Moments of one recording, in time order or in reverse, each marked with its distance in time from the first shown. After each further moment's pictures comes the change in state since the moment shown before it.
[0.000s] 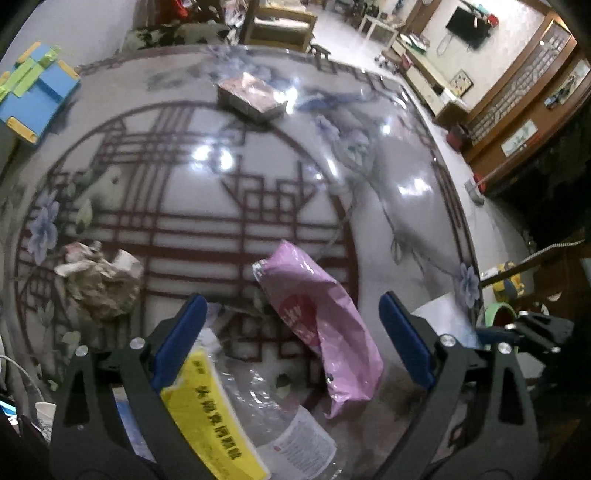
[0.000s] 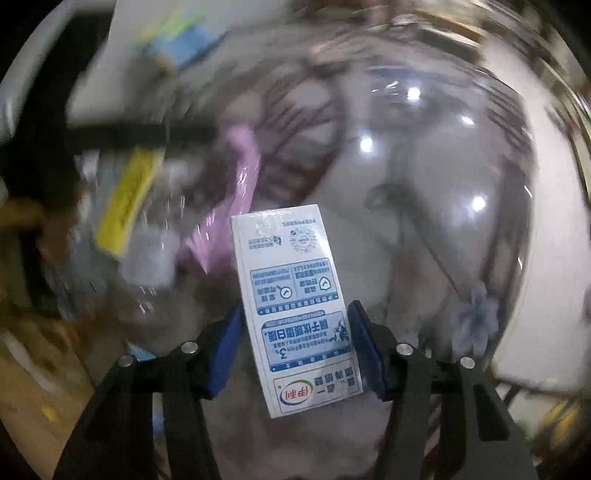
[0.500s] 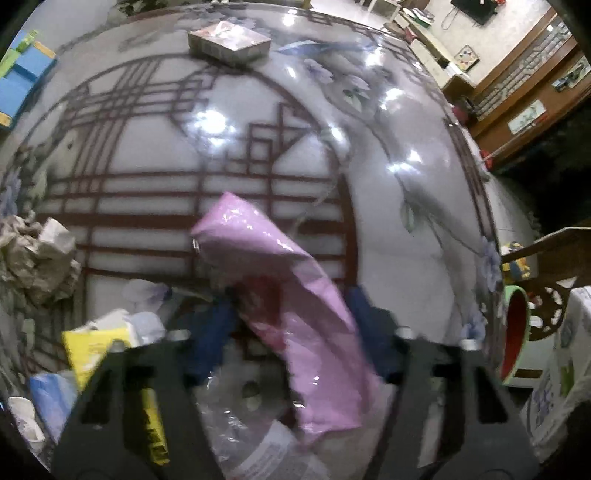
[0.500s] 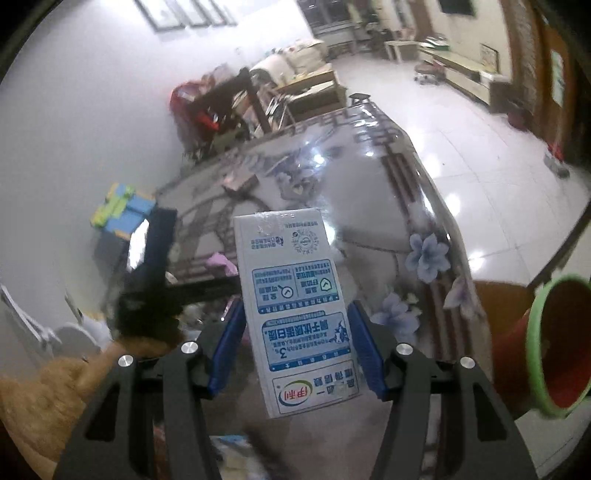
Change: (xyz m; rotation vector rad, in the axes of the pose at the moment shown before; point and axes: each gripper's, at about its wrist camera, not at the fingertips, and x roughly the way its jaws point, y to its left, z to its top) left arm 0.055 -0.016 -0.013 -0.001 0.099 -0.014; right arm -0.077 0.029 -0.055 0.472 -0.422 -0.052
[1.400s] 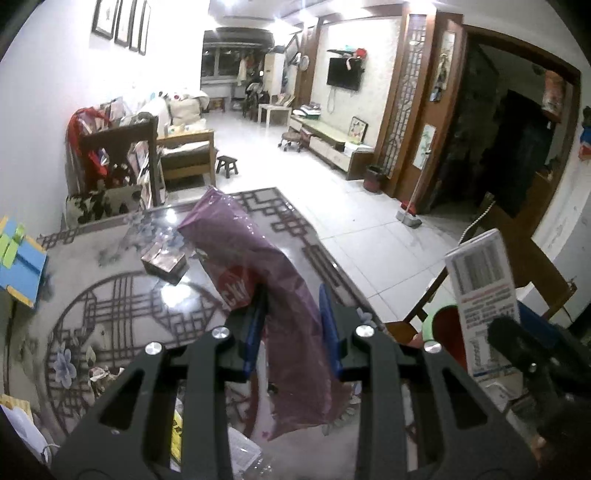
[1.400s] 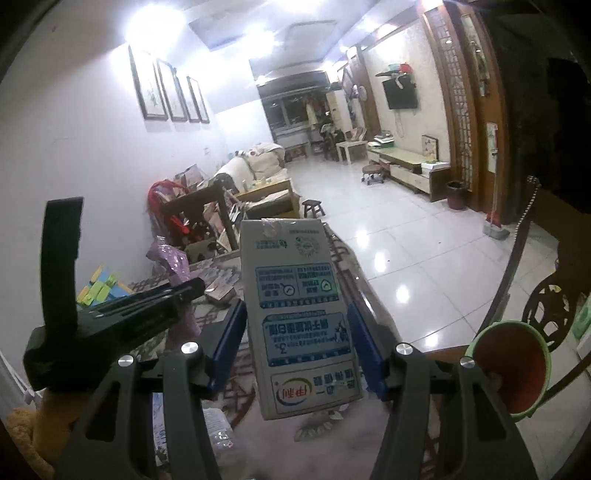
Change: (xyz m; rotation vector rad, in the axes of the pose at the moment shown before) left arm -0.213 -0.105 -0.037 0.409 -0.536 -0.121; right arm -0.115 0.056 -0.005 -0.017 -0.444 -0.218
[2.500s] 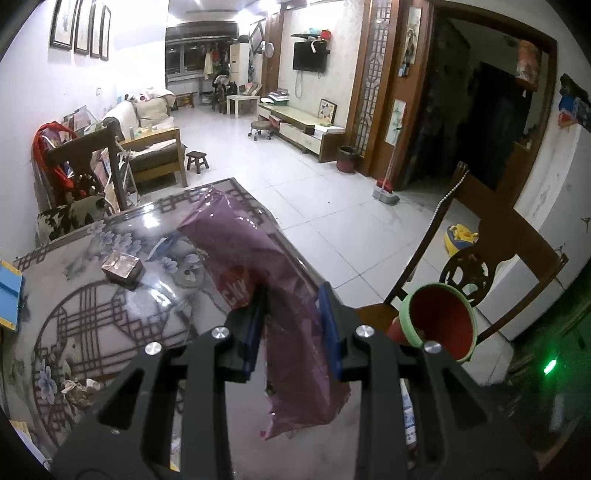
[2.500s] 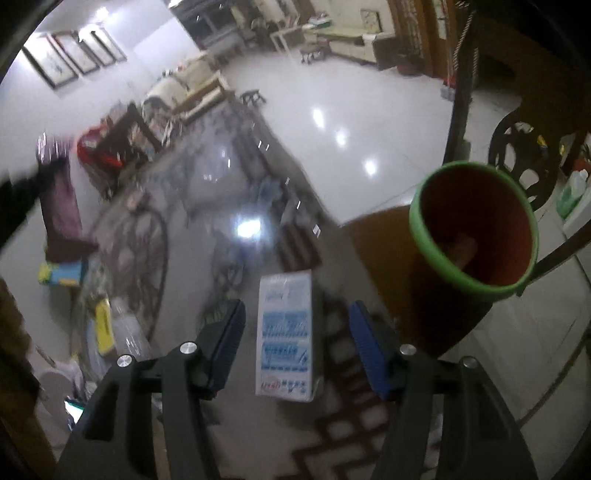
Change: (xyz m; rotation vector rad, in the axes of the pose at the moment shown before) left arm 0.032 -0.060 -0.002 0.096 0.068 -0.080; right arm 0.056 -0.105 -0.110 0.218 0.532 -0.116
